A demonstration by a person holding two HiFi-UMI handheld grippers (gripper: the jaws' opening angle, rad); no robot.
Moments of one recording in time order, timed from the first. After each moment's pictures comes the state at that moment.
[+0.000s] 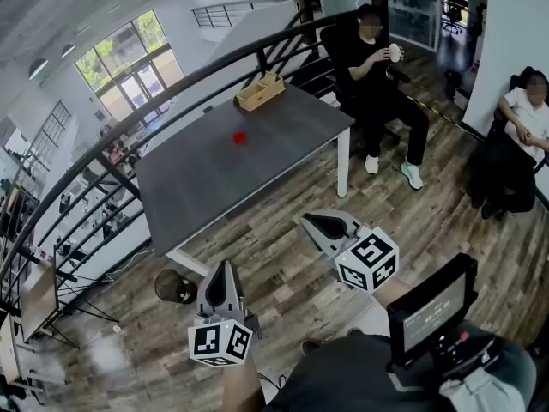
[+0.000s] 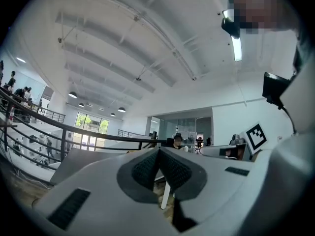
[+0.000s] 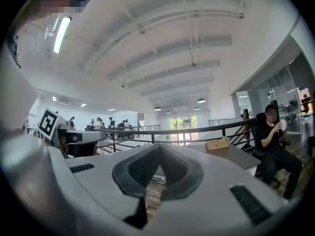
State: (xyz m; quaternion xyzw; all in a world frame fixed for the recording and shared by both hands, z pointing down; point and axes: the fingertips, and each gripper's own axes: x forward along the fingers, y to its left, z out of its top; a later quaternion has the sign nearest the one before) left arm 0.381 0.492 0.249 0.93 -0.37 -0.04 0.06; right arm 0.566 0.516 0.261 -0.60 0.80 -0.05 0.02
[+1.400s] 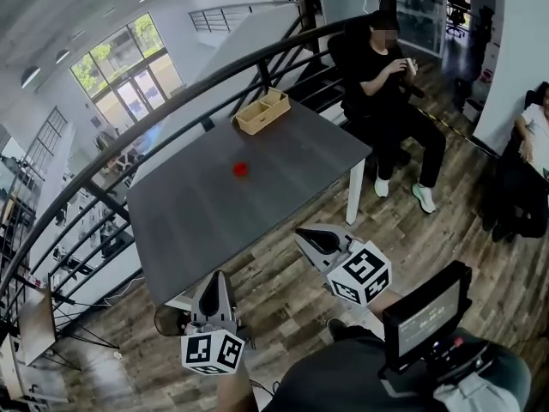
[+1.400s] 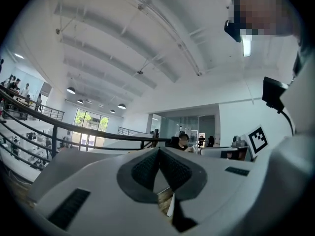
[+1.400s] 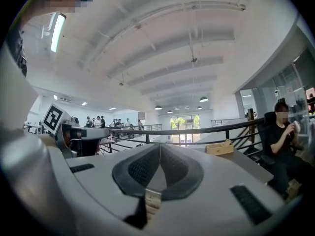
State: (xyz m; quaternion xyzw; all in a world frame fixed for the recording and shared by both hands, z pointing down) left arm 0.465 0.284 0.263 0.93 -0.37 -0.03 0.07; right arm 0.644 0.313 0.280 -0.58 0.81 -0.04 0.01
